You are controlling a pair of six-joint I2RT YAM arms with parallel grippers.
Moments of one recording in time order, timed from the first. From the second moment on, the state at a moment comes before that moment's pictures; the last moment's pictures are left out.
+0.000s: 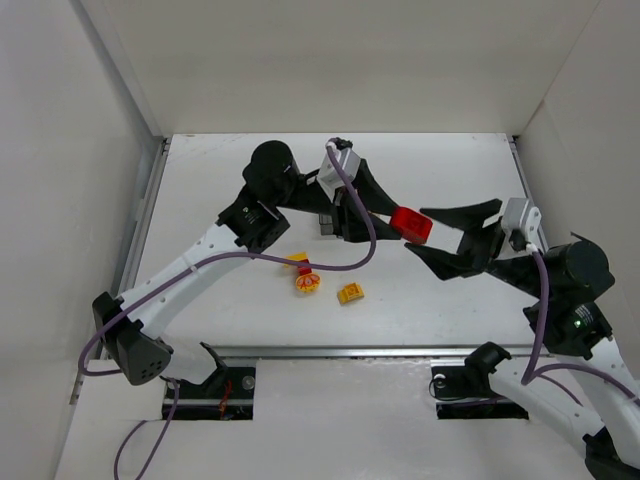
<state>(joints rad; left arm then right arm) -0.81 1.38 1.43 0.22 1.06 -0.20 0.58 0.62 1.02 -0.06 -0.55 -0.04</state>
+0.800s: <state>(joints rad) -0.81 1.38 1.45 -0.12 0.82 -0.09 0.58 0.76 1.05 -0.14 -0.46 0.05</state>
